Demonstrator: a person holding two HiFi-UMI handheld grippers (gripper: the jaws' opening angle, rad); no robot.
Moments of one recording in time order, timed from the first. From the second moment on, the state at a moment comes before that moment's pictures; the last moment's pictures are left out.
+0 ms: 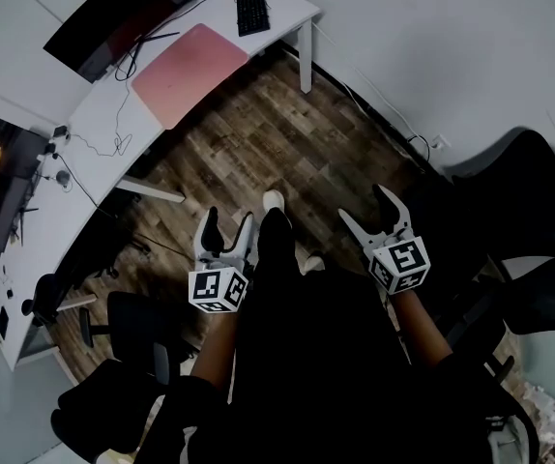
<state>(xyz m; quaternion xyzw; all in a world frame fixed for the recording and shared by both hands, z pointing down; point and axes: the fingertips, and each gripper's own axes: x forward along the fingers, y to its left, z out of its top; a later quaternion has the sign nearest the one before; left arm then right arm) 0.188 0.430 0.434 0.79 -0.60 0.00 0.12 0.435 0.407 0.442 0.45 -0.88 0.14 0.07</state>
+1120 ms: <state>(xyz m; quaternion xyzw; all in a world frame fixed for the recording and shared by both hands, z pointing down) 0.117 0.252 0.467 0.77 -0.62 -0.01 0.16 0.359 0.248 0.480 0.43 -0.87 0.18 0.14</state>
